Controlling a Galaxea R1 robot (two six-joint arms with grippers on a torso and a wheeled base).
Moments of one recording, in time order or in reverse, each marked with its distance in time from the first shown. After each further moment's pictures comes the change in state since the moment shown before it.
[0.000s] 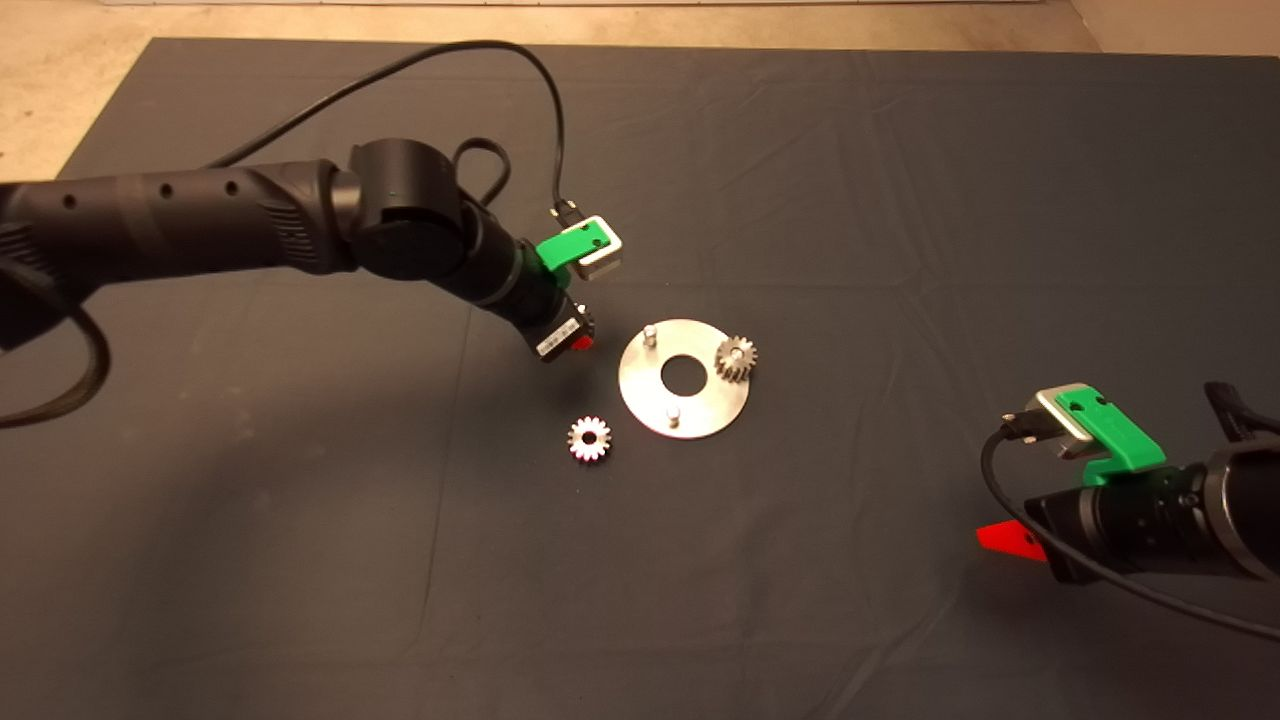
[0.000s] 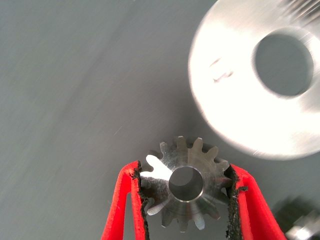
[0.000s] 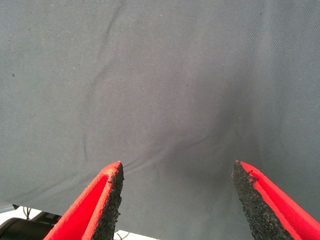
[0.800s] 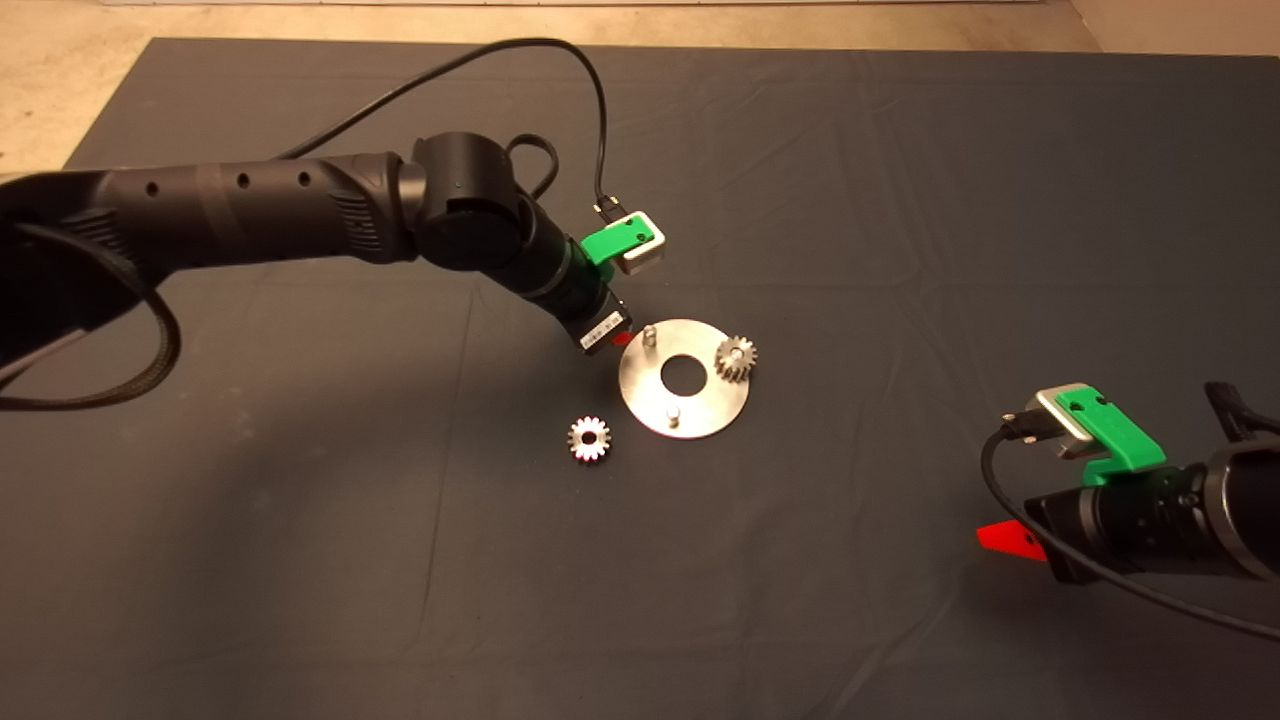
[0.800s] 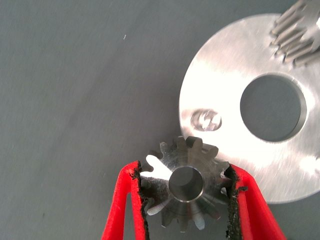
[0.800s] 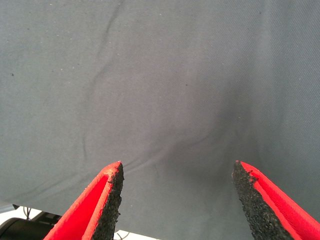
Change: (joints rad) left arm -0.003 0.090 -0.077 -0.002 -0.001 -0.012; right arm 0.000 -0.001 0.000 0.000 -0.001 0.000
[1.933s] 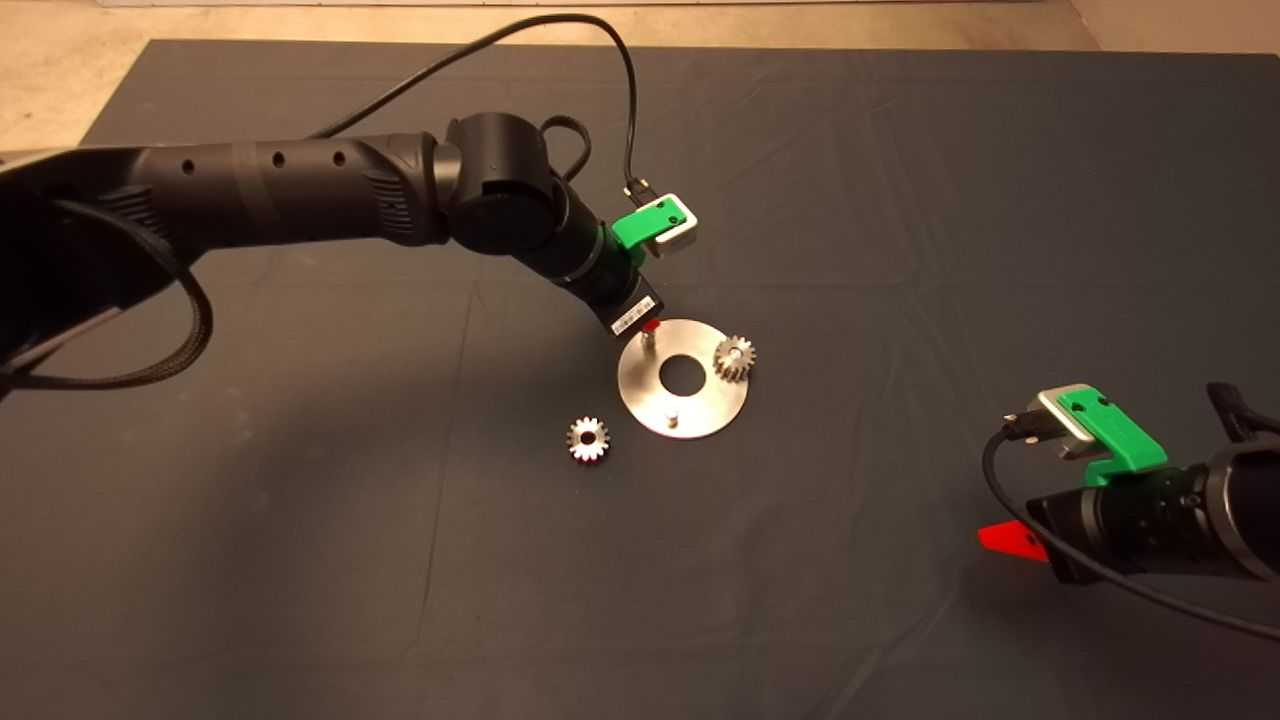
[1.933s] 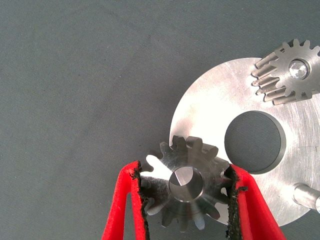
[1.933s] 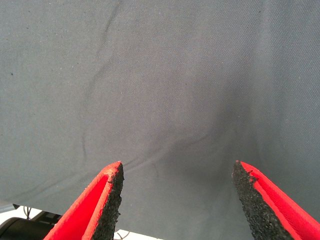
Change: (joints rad) left arm -0.022 0.036 -0.017 -0.001 -0.020 -0.028; right arm 0.000 -0.002 0.001 0.002 0.000 0.000
